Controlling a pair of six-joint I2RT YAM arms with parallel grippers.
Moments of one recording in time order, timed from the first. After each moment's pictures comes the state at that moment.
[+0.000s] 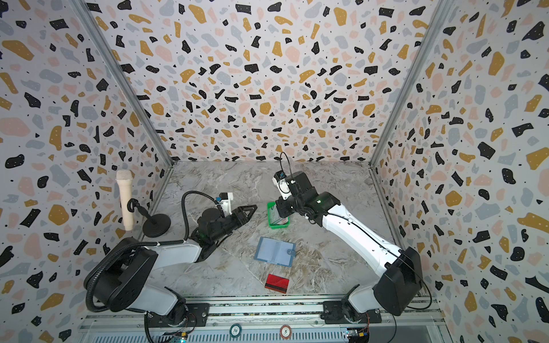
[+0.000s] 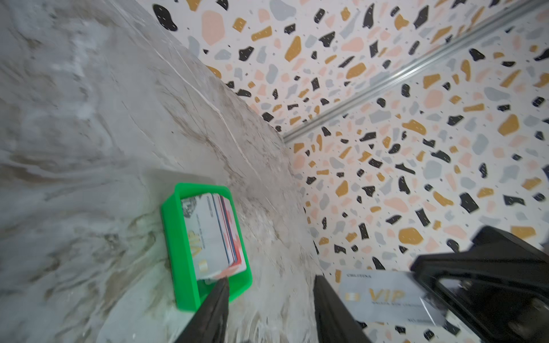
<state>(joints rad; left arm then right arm) -0.52 1.45 0.42 0.89 0.34 -0.98 0.67 1.39 1.26 -0.61 -0.18 0.09</state>
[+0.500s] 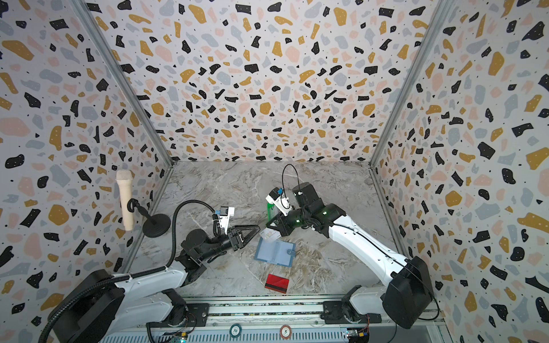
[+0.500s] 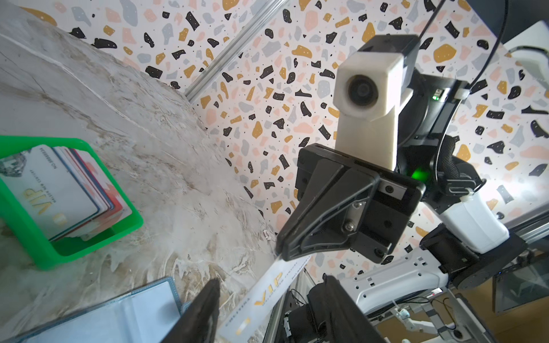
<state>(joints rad) -0.65 1.15 0.27 0.94 0.51 -0.89 0.66 1.31 1.10 -0.52 -0.70 0.05</state>
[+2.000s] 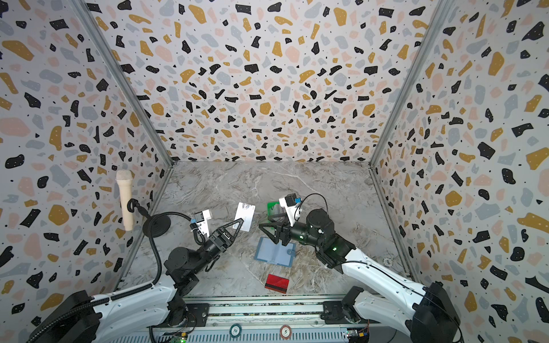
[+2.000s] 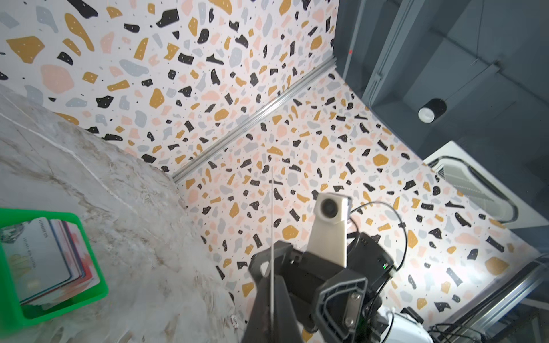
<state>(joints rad) -0.76 0.95 0.16 1.16 0.08 -1.08 0.79 1.03 0.63 0.32 -0.44 0.52</state>
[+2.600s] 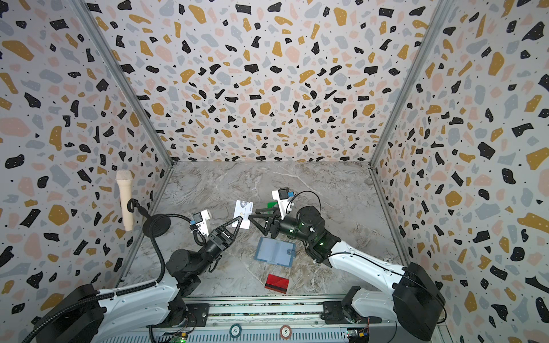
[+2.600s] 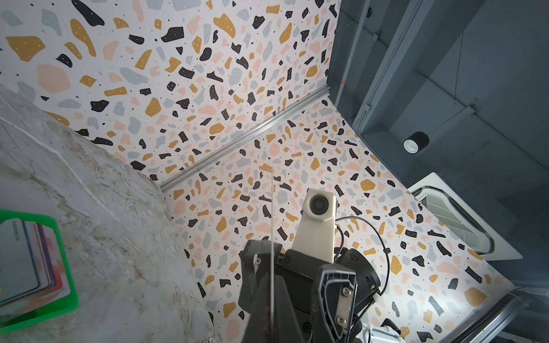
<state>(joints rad) -0.81 1.01 0.16 1.24 0.00 -1.13 0.83 1.20 0.71 0.55 -0.43 0.65</state>
